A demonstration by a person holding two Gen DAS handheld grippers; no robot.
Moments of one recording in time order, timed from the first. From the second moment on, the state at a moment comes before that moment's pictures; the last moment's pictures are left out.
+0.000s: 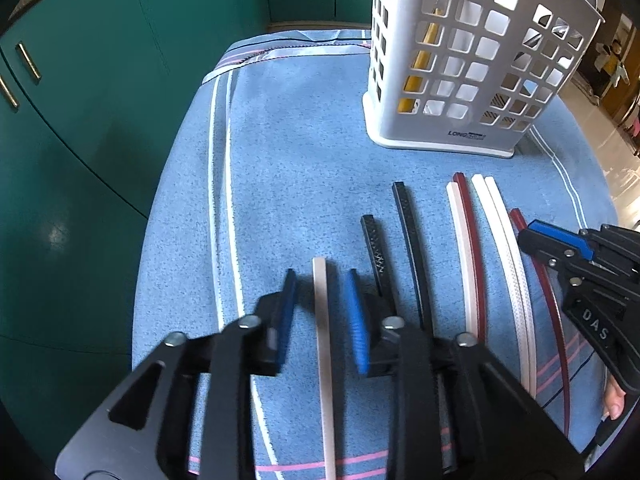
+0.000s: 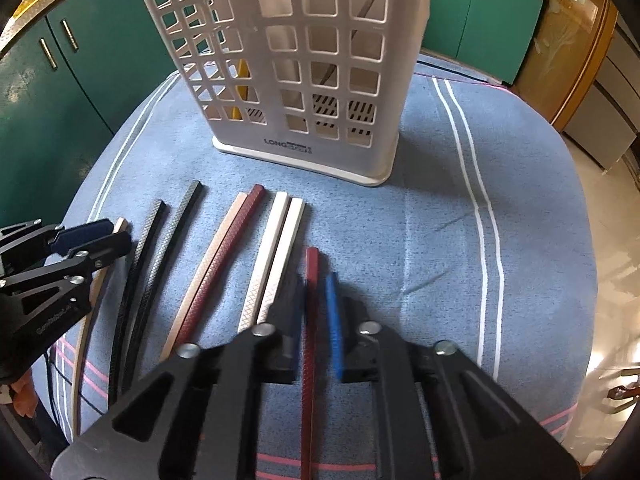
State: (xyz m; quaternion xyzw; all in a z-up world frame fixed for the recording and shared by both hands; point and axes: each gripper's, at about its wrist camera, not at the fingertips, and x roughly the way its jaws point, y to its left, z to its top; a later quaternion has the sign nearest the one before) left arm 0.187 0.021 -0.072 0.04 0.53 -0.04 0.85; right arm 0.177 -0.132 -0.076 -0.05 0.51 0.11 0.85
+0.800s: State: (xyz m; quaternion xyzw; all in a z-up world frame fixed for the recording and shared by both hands) left arm 0.185 0.022 -0.071 0.02 0.53 -0.05 0.85; right arm 0.176 -0.133 -0.076 -0.04 0.51 0.13 0.85
